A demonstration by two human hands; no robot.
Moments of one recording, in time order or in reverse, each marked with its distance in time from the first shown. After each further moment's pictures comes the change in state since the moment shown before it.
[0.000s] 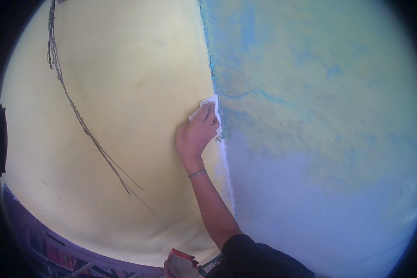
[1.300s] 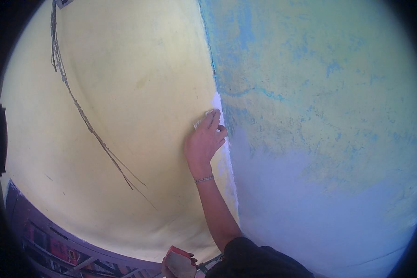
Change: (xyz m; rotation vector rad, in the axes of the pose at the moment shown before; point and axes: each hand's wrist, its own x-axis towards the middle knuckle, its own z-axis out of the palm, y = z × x) left_hand -0.020 0.009 0.001 -0.006 0.043 0.088; right_hand -0.014 0.007 -0.018 -0.200 -0.102 0.028
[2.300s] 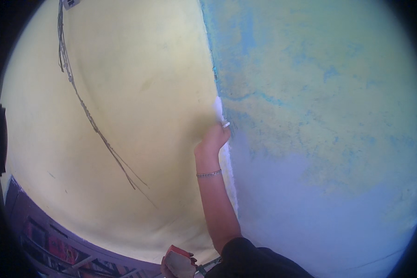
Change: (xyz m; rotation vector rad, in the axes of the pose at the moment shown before) left_hand -0.002 0.000 -0.003 0.003 -0.007 0.020; right_hand 0.039 -0.024 -0.038 1.491 0.071 0.849
